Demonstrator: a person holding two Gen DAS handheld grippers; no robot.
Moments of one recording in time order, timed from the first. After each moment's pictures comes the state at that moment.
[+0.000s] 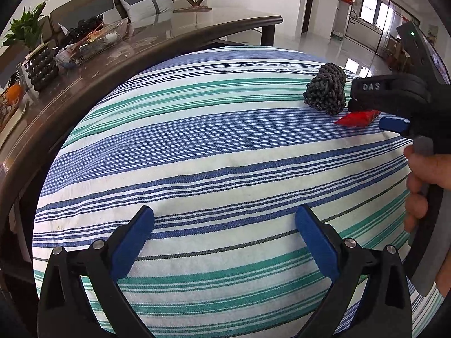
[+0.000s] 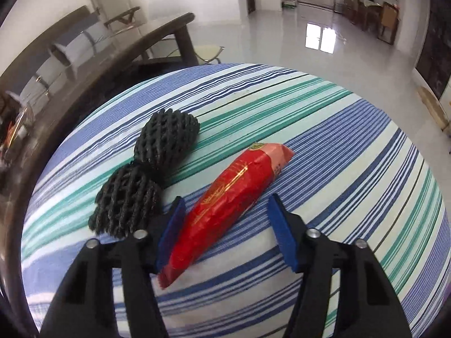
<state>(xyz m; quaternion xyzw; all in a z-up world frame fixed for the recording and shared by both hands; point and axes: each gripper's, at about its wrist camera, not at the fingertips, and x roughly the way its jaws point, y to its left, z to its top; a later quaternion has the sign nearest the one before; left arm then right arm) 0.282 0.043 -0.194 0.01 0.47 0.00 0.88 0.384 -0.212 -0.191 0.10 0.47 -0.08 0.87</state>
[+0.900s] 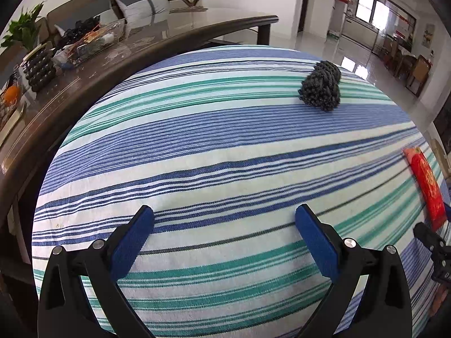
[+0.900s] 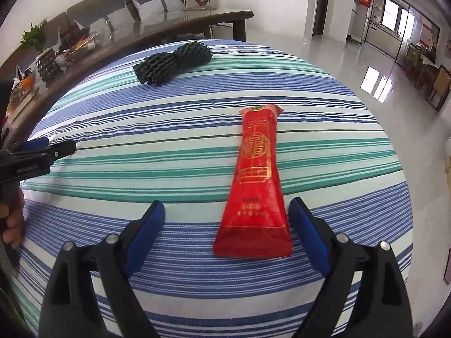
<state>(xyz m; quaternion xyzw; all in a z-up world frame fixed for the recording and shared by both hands) 0.278 0.042 -0.193 0.01 0.47 -0.02 0.88 0.237 -0.257 -0.198 -0.02 0.46 0.06 0.88</state>
